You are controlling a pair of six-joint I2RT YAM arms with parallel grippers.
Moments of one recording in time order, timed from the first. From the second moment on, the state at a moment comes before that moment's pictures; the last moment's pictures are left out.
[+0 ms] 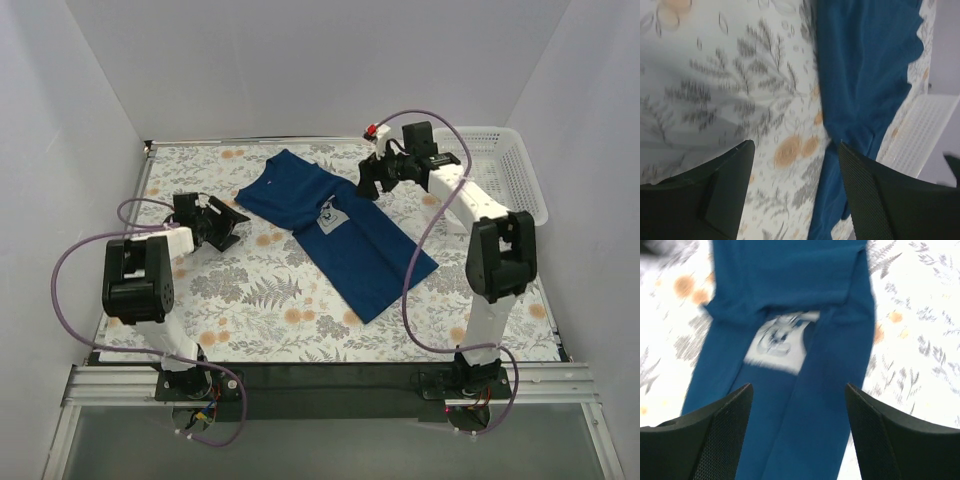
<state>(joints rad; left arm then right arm) 0.07 1.69 0.82 0.08 0.40 -0.94 0.30 1.98 1.66 -0.40 -0.61 -0.27</state>
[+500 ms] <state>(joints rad) 0.02 2.12 1.28 0.09 0.29 -0.99 0.27 1.43 1.08 -0.47 -0.68 -0.43</state>
